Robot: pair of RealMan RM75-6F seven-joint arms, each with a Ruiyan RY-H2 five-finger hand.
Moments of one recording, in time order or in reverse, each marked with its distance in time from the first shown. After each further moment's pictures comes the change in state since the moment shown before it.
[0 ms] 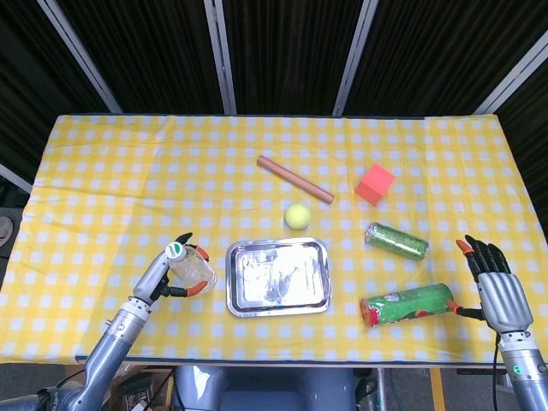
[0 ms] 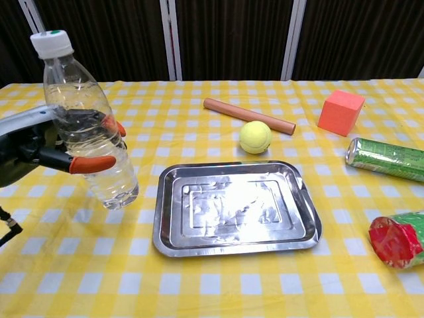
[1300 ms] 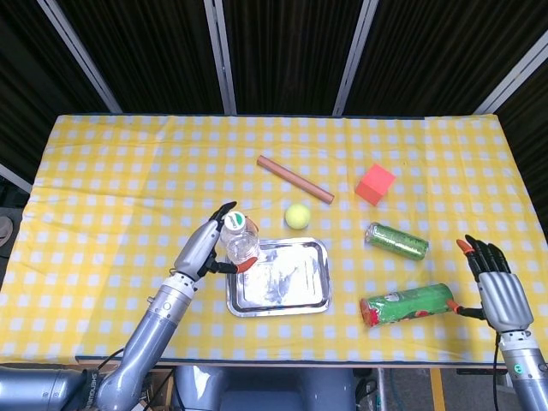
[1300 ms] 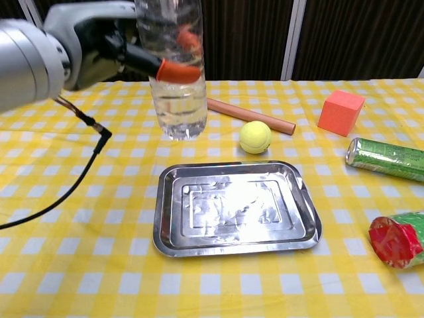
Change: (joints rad) left arm -0.266 -0.050 -0.299 -0.398 -0.546 0.135 0.661; right arm 0.002 -0.002 -0.002 0.013 -0.006 -0.003 0.023
